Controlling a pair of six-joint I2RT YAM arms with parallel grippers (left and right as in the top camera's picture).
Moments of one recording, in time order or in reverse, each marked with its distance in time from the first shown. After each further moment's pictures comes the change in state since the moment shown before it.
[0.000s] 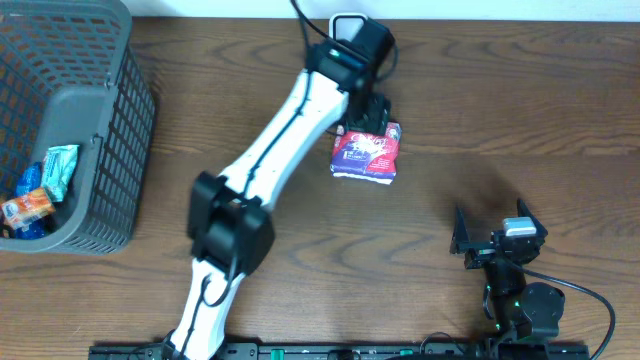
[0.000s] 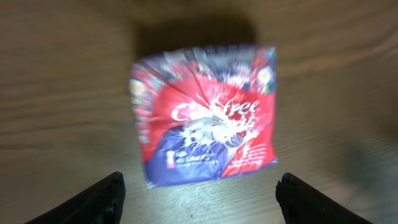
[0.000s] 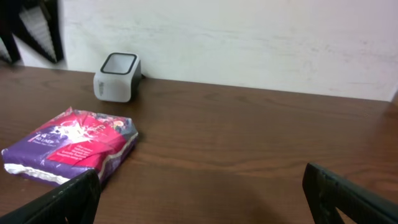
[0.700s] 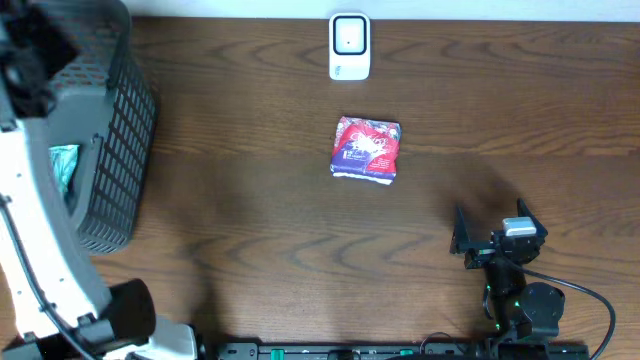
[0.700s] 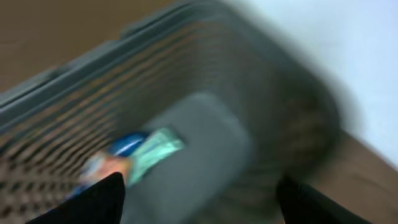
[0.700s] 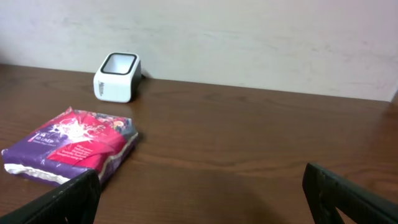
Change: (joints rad) left arm 0.894 -0.495 -0.010 -0.085 -0.454 -0.065; right arm 0.000 0.000 0.000 0.000 0.000 0.000
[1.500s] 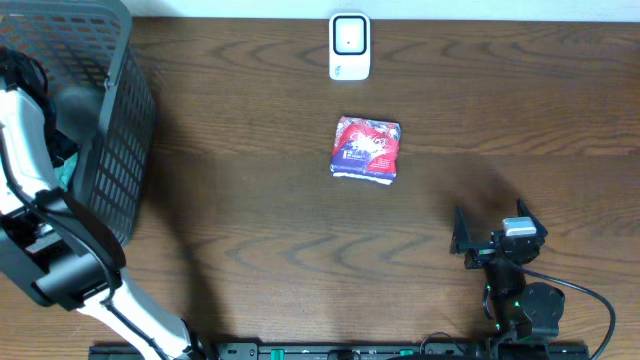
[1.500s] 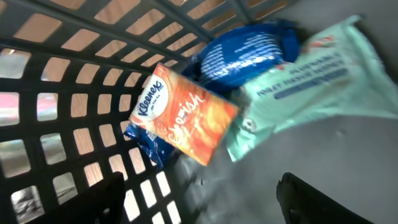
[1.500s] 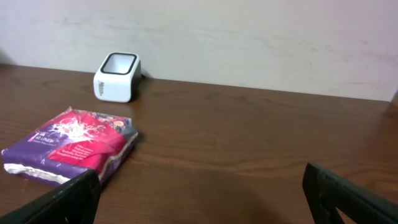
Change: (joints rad) left arm 0.194 0.313 -0.399 0.057 -0.173 -0.097; right arm 0.000 0.000 0.000 0.000 0.000 0.000
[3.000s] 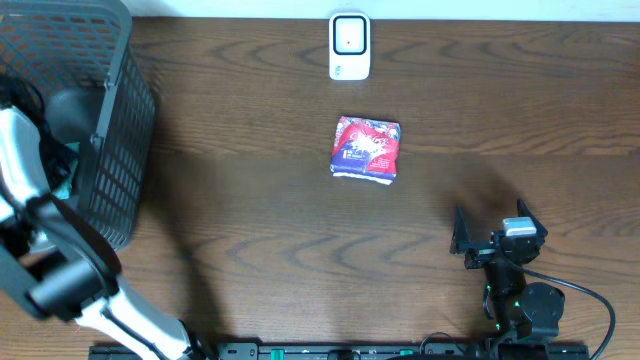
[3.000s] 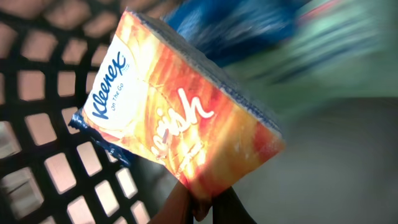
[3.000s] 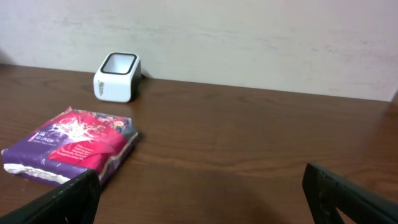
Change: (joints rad) left arm 0.052 -0.068 -0.139 0.121 0.196 0.019; right arm 0.000 0.000 0.000 0.000 0.000 0.000
